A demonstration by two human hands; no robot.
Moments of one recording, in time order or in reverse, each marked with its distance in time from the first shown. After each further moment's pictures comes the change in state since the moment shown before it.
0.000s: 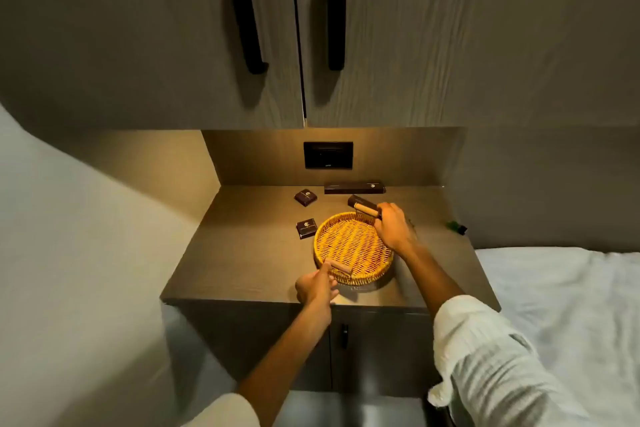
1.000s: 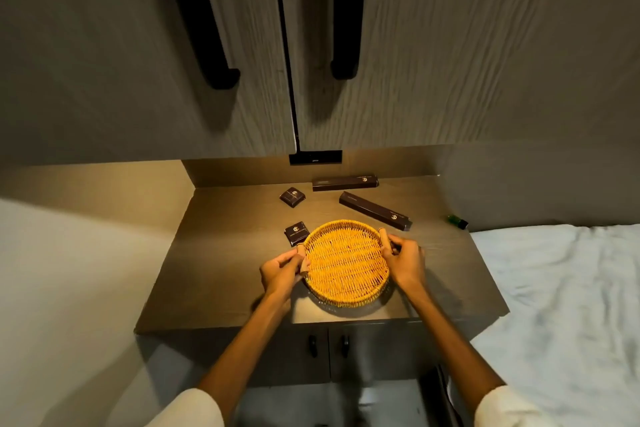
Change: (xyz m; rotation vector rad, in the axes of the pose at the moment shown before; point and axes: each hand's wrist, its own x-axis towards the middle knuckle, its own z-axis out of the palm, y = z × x) left_hand 0.107 0.037 -0.023 0.103 -0.140 0.150; right_hand -0.010 0.056 0.068 0.483 0.229 0.267
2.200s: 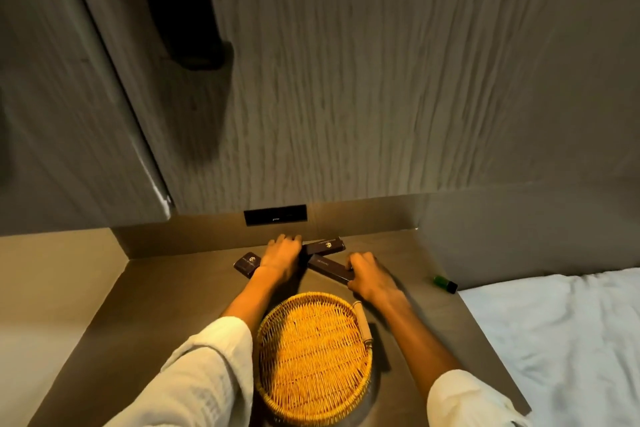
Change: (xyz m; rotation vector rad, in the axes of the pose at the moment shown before) left_hand 0.172 0.086 0.146 1.688 -0.239 0.906; right_hand 0.144 -0.018 0.008 -0.596 -0.246 -0.248
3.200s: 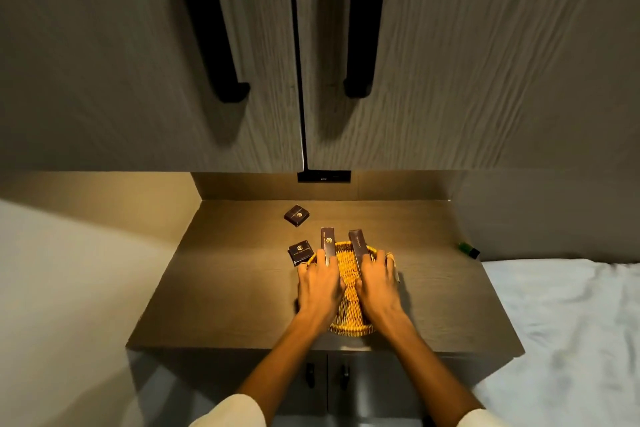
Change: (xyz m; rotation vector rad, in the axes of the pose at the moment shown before) left_hand -0.199 0.070 0.013 -0.218 0.092 -0.277; right_hand -0.129 -0.079 0.047 -0.078 0.067 0.046
